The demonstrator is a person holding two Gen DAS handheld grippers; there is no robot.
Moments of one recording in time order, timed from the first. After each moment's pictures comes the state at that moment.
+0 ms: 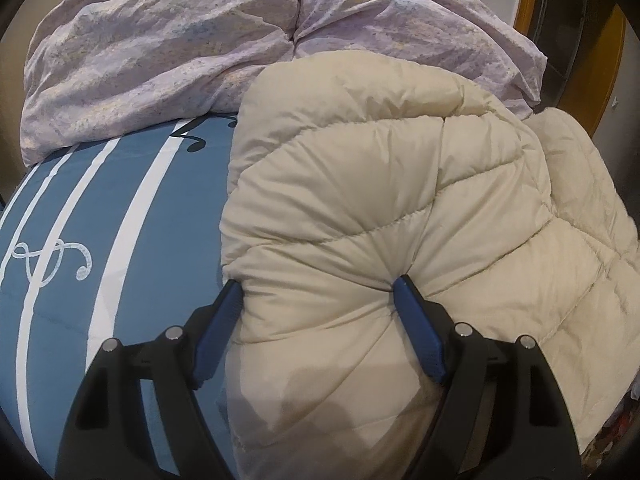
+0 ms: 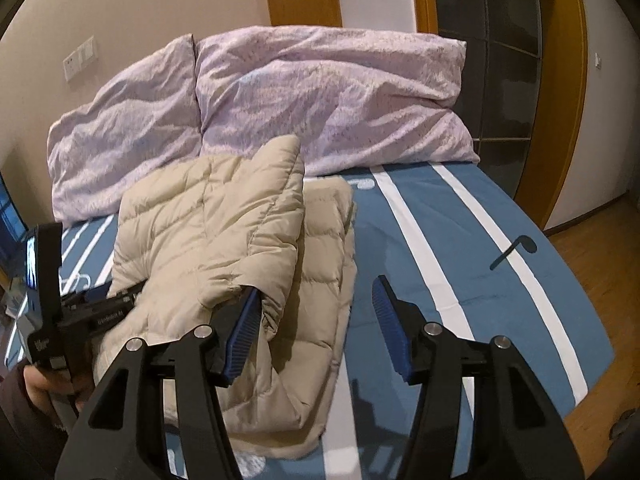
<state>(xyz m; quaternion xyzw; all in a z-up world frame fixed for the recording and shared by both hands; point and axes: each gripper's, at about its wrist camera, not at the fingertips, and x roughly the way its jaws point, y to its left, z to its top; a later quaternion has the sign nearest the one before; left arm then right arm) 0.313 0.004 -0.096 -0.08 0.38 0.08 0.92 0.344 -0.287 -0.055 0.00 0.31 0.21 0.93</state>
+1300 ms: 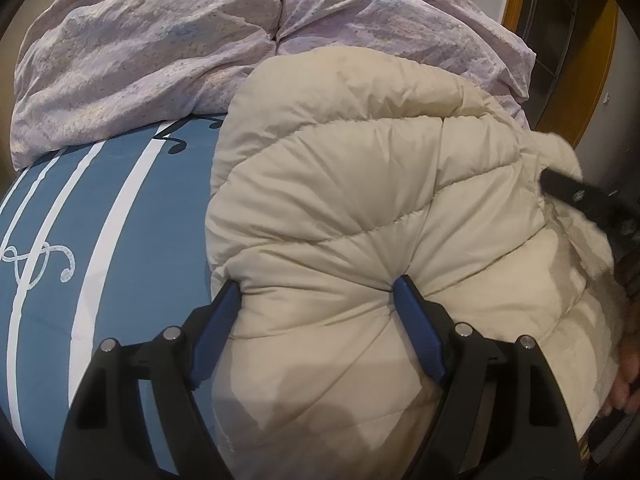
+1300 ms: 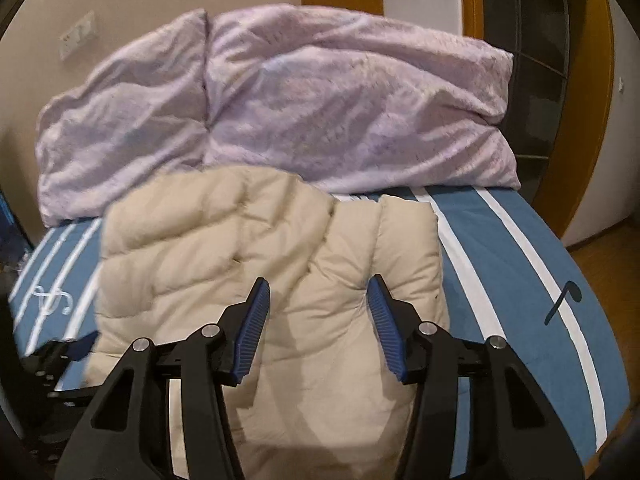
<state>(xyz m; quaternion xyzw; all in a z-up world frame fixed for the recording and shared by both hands) 0.317 -0.008 -0.101 -0.08 0.37 0.06 0.92 0.415 -0.204 -0.069 -0.03 0.31 0.20 0.93</state>
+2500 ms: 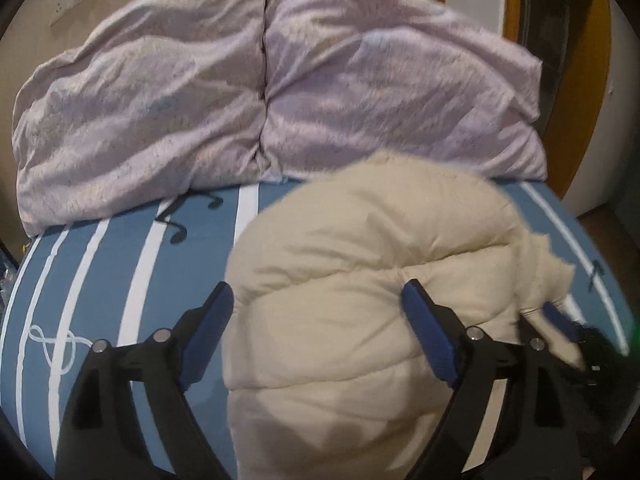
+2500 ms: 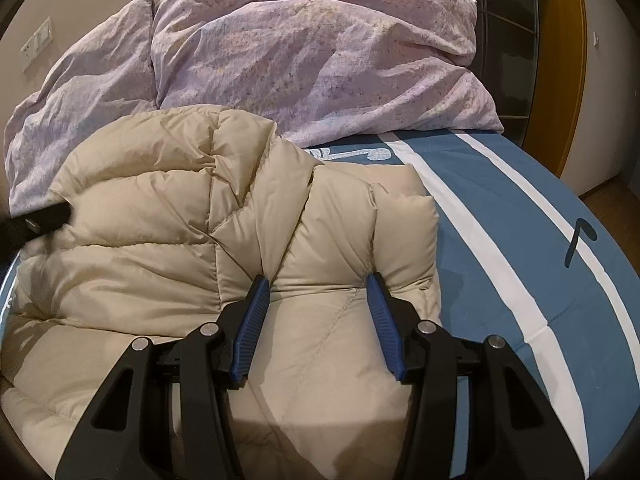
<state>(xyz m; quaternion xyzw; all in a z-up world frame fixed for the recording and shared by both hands) 0.379 -0.017 -0.060 -0.03 0.35 0.10 0.93 0.433 -0.224 -0.125 0.02 0.32 0.17 0.93</state>
